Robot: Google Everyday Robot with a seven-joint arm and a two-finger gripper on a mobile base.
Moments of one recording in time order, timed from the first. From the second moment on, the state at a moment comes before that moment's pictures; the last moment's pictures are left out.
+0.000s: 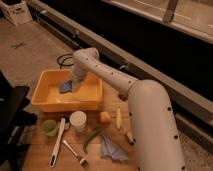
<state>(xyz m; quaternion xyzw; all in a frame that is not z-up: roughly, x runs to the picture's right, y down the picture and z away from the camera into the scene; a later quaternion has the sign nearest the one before) -0.193 -0.017 0.879 -0.22 -0.26 -0.12 0.93</state>
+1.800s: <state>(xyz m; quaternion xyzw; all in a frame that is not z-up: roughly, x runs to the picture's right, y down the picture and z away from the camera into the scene) -0.131 0.041 0.964 -0.31 -0.17 0.00 0.94</state>
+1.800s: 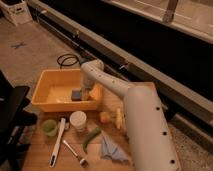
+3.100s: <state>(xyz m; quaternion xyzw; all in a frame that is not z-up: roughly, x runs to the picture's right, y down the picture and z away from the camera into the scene) -0.171 0.063 0.940 -0.33 -0.23 -0.03 0.92</state>
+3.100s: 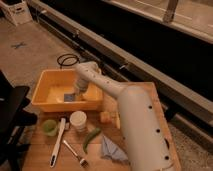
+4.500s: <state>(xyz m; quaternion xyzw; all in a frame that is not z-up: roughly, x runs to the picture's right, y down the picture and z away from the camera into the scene) -0.196 0.050 0.953 -0.31 -0.24 -0.05 0.92</state>
